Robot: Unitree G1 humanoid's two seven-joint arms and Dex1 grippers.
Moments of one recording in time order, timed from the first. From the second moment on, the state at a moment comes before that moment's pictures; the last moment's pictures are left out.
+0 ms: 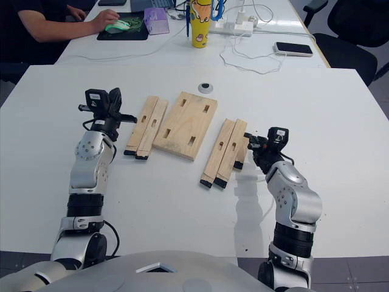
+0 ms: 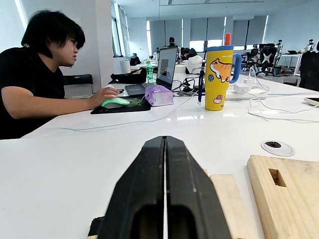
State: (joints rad) left arm -0.31 0.14 0.10 0.10 -0.07 0.12 -0.10; right arm -0.06 -0.17 -0.31 -0.34 0.37 0.91 0.12
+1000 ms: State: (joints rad) left arm -0.27 0.12 0.13 0.10 -0.12 0.12 -0.09; right arm -0.07 -0.42 -0.10 -0.20 0.24 0.88 0.21
